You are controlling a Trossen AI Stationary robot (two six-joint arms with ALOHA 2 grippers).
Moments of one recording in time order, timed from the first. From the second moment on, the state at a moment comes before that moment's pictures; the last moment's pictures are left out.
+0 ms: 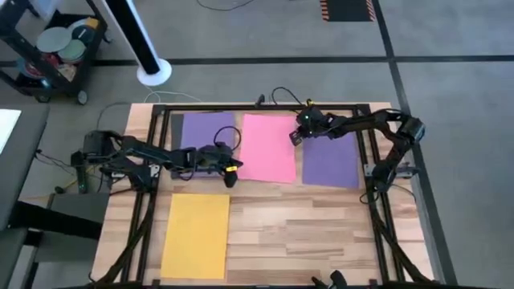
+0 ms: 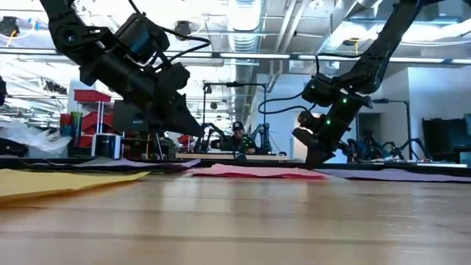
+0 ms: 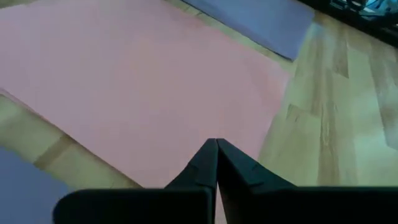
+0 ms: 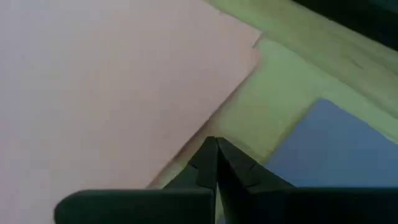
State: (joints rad) left arm 0.13 1.46 0.50 0.41 -0.14 -0.38; right arm -0.67 1.74 0.75 0.08 0.08 0.25
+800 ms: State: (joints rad) left arm 0.14 1.46 0.50 0.40 -0.14 -0.35; right arm -0.67 1.79 0.90 -0.04 0.07 0.24
